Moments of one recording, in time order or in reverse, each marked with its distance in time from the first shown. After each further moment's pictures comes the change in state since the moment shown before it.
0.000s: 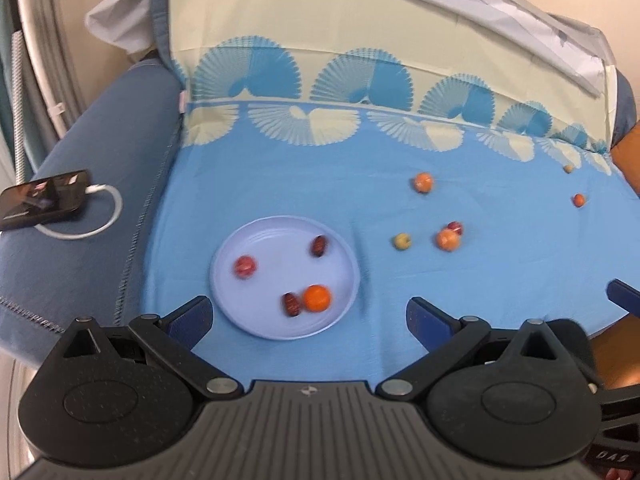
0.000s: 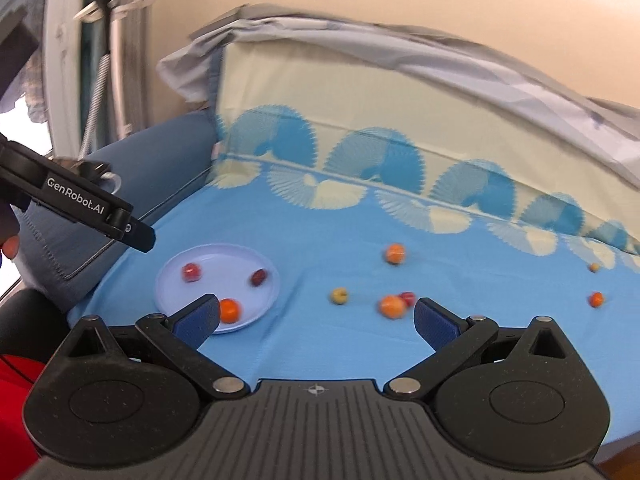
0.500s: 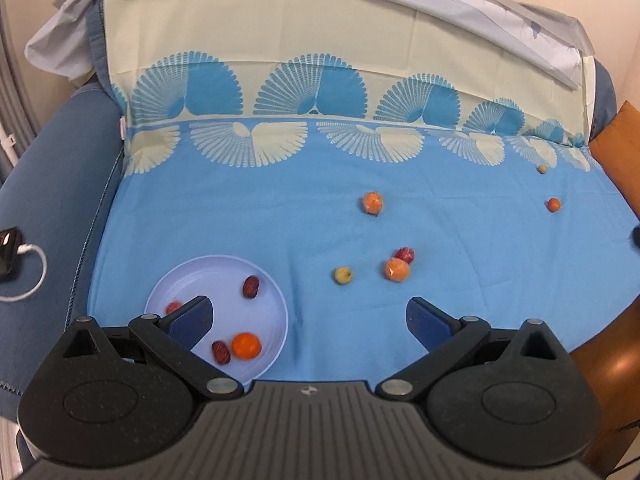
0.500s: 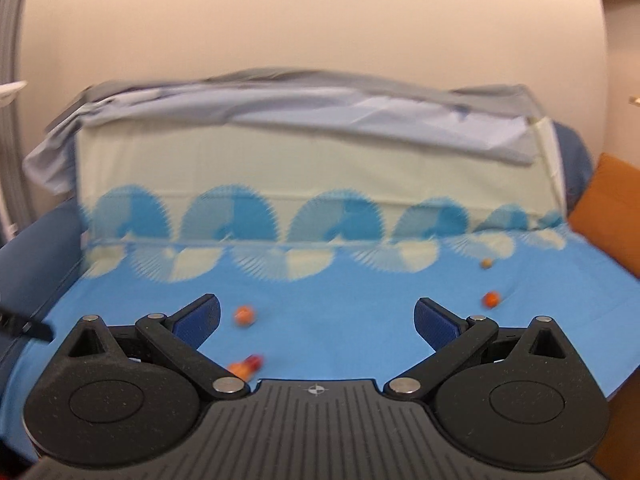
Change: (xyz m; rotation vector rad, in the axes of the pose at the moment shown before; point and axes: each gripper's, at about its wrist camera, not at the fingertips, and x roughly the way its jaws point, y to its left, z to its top) left arm 0.036 -0.074 0.059 0.053 0.015 -0.052; right arm -0.012 -0.169 0.038 0.217 -0.128 -0.264
